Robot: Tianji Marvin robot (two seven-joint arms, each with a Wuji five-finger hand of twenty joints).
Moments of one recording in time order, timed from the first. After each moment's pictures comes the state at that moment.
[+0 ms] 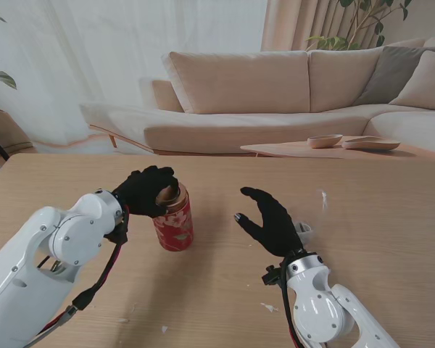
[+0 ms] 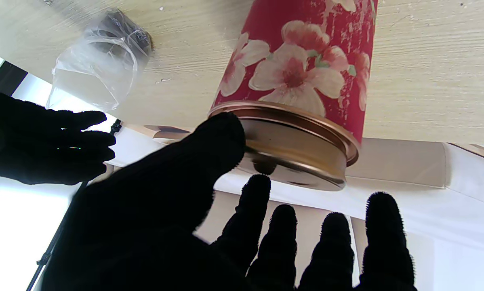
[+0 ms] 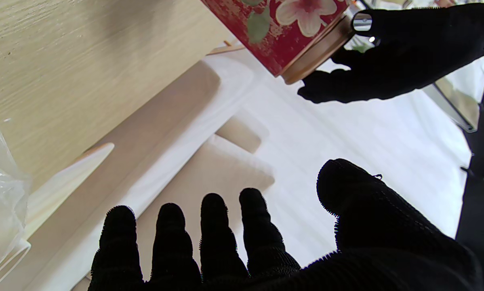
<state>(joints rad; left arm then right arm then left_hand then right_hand) 1.40 -1.02 -1.21 -1.84 0.75 0.05 -0.48 -1.74 -1.16 1.19 -1.80 -0.48 -0.05 -0.26 0.82 -0.56 0.87 -0.10 0.28 0.32 0.49 0.48 0.15 0.21 0.13 0.57 0.03 0.28 0.12 0.72 -0.09 0.37 0.78 0.61 0.44 -0.17 0.55 -0.08 0.22 0.14 0.32 0.45 0.20 0.13 0.44 0.23 0.14 0.13 0.24 0.20 0.01 0.19 0.34 0.57</state>
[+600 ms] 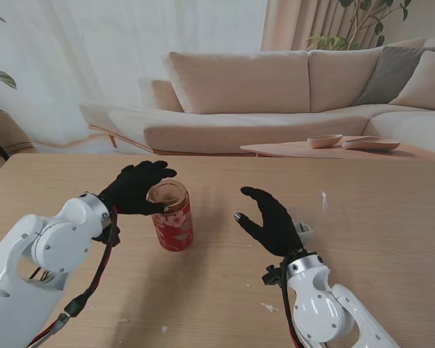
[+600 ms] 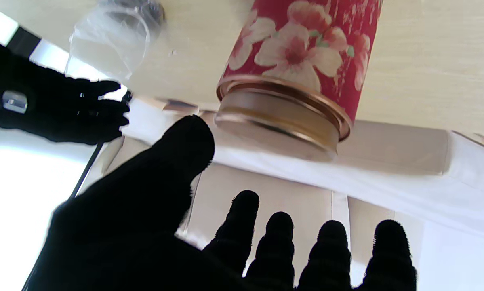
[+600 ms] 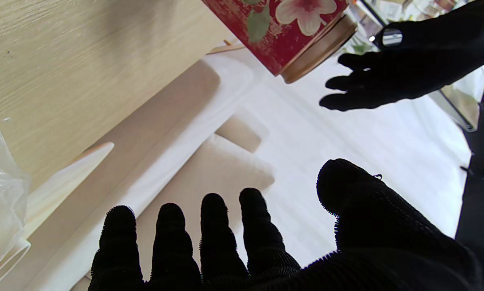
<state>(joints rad) 1.49 -1.03 -1.32 -1.88 0.69 0.00 -0.42 -1.74 -1.16 1.19 -1.80 -0.48 -0.05 -0.26 0.71 -0.45 0.72 -0.10 0.24 0.21 0.23 0.31 0.14 0.17 0.06 0.39 0.03 0.25 0.07 0.40 -0.12 0.37 0.23 0.74 0.44 -0.17 0.55 -0.08 0.22 0.14 0.32 0.45 0.20 0.13 0.44 0.23 0.14 0.13 0.24 0.20 0.01 0.19 0.34 0.57</state>
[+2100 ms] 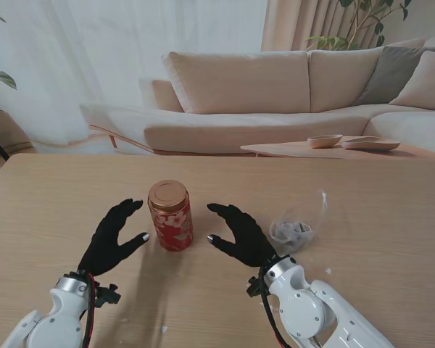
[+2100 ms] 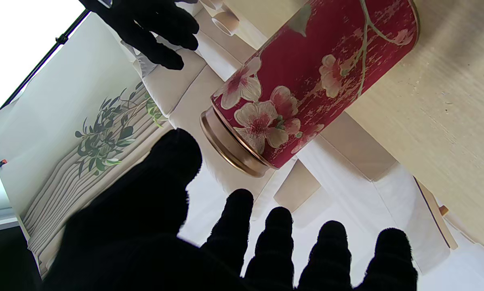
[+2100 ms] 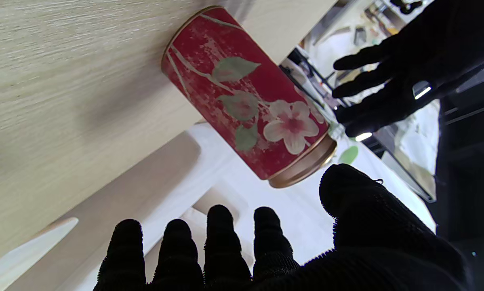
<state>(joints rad) 1.91 -1.15 -1.43 -1.77 0.42 -0.26 0.20 -1.60 -1.14 1.03 -1.62 -0.50 -0.17 -0.17 0.71 -0.30 0.53 -0.10 0.28 0.16 0.20 0.21 0.19 0.17 0.06 0.34 0.03 0.25 0.06 0.41 -0.11 0.37 0.13 0.56 0.47 -0.12 0.45 -0.06 0.12 0.02 0.15 0.43 0.20 0.07 0.22 0.14 0.11 0.06 0.03 0.17 -0.05 0.11 0.24 0.53</state>
